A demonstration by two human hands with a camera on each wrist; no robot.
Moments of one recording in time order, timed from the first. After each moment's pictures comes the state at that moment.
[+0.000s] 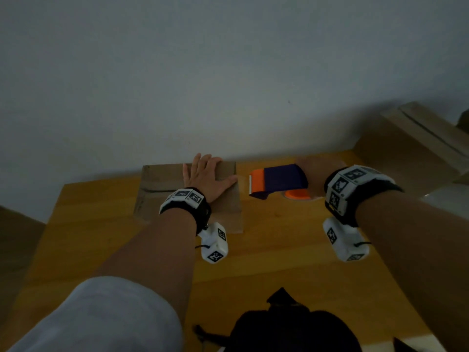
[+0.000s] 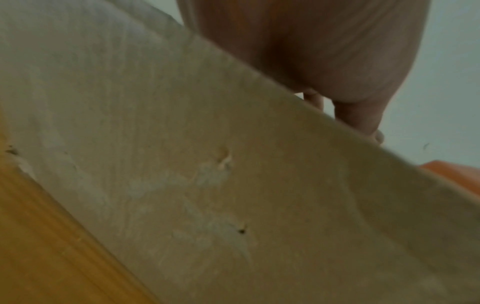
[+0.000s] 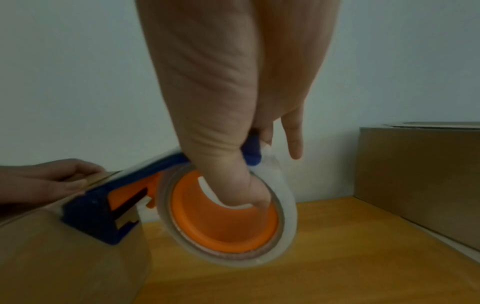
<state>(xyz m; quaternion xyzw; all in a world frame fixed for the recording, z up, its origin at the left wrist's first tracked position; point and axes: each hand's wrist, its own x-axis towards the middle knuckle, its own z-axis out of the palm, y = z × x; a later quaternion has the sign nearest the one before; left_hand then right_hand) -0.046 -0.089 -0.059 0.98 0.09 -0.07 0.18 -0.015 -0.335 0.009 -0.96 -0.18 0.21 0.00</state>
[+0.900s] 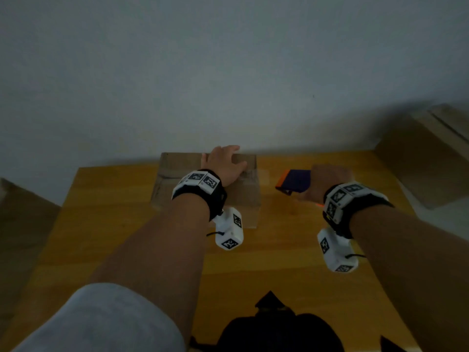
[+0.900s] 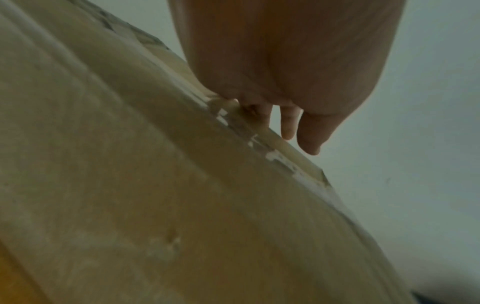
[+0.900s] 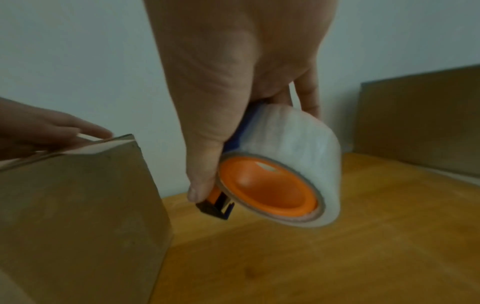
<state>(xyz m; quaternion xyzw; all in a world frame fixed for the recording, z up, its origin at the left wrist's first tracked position) -0.038 -0.079 -0.040 0.96 0.10 -0.10 0.25 -0.019 -0.303 -0.025 -0.97 -0.06 0.20 -0.13</state>
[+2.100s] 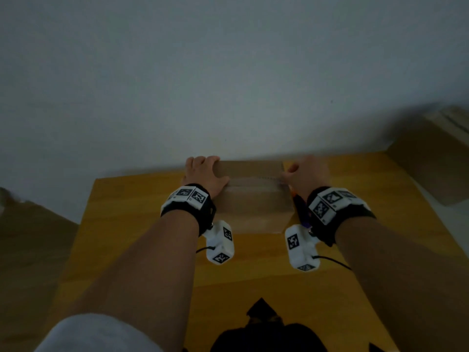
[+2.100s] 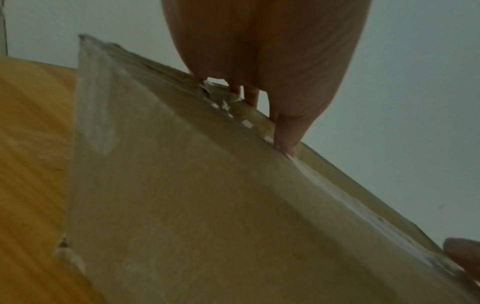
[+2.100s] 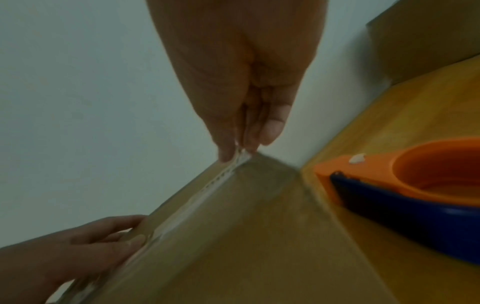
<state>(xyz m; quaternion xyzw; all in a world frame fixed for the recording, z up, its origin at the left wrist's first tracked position) -0.070 0.017 -0.045 0.96 0.16 -0.09 0.22 -0.045 -0.203 -0.011 -0.97 0.04 0.07 0.23</state>
